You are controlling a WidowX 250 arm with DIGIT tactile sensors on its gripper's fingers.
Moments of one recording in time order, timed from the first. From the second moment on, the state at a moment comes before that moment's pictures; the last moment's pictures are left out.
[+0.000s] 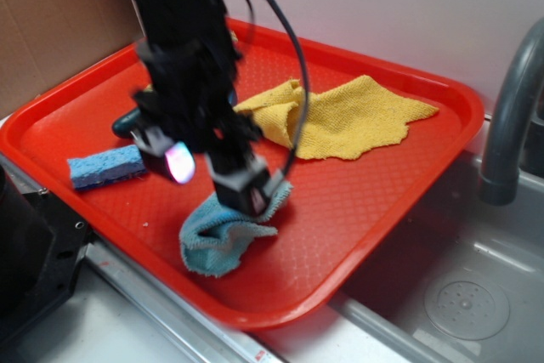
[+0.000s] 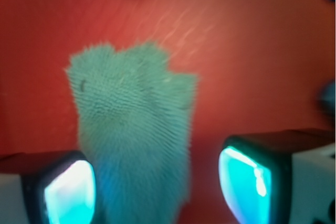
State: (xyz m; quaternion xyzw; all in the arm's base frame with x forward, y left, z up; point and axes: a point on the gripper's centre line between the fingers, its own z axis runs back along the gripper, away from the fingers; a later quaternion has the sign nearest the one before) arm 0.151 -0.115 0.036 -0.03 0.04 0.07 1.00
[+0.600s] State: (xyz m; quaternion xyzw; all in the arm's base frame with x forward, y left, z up) arm 0.148 -0.111 0.020 -0.05 0.05 0.03 1.00
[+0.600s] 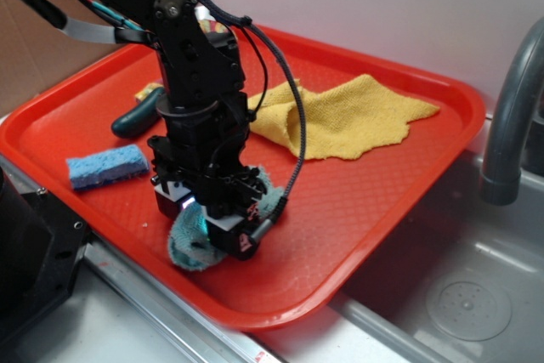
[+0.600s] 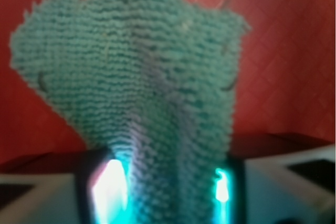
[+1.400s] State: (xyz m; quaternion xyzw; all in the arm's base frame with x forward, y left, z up) arm 0.144 -0.033 0.150 0.00 -0.04 0.01 1.00
